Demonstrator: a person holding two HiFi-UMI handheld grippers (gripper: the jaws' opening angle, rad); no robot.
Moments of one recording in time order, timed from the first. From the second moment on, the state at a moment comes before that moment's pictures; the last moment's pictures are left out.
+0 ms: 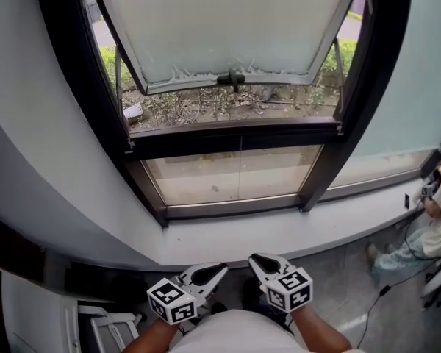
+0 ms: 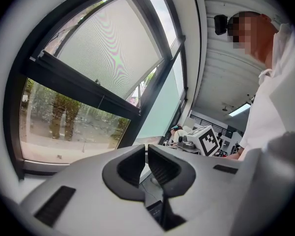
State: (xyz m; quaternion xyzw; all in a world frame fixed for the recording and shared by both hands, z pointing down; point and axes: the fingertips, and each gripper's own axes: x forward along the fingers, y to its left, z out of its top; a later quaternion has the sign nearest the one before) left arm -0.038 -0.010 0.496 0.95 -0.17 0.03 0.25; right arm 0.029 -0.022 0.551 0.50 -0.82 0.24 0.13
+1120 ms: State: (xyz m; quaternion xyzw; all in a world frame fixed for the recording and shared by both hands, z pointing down) left arm 0.038 -0.147 0.489 0.95 -0.23 0.05 0.22; right arm 0.123 -0.171 0.548 0.46 -0.85 0.19 0.18
